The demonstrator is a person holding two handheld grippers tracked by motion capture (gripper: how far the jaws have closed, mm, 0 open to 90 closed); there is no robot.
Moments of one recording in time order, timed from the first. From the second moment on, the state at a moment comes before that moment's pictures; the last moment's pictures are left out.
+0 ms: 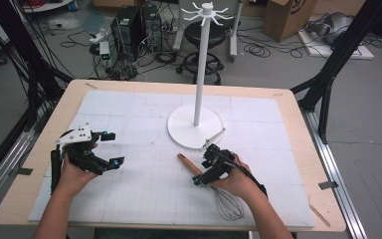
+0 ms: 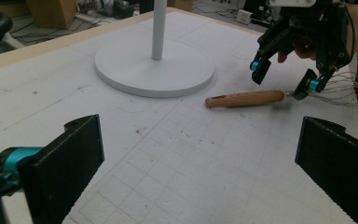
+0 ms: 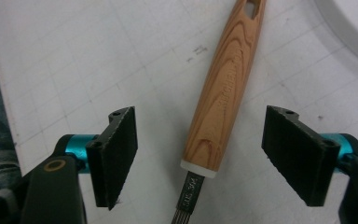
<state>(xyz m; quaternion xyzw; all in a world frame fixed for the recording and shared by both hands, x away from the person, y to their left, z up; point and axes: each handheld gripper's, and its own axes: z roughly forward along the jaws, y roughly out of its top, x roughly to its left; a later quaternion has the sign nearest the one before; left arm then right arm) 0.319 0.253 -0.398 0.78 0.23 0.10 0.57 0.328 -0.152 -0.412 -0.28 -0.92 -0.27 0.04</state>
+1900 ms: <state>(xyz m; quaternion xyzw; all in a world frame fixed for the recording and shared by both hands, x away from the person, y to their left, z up) 0.315 0.252 -0.395 0.78 0.23 0.11 0.57 0.321 -0.184 -0.351 -0.24 -0.91 -0.33 -0.09</state>
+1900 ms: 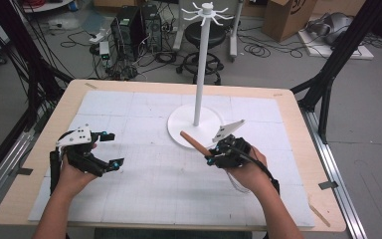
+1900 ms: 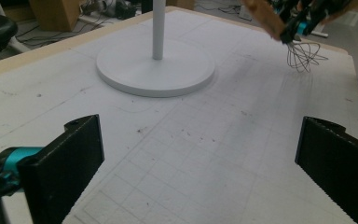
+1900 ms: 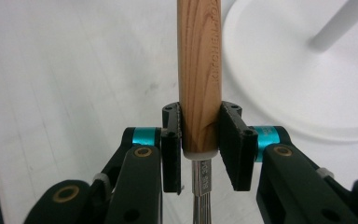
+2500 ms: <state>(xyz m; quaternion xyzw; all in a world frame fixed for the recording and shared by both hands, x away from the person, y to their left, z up) 0.315 0.251 -0.395 0.78 0.23 0.11 0.57 0.333 -0.231 -0.301 -0.27 -0.84 -0.46 -0.14</state>
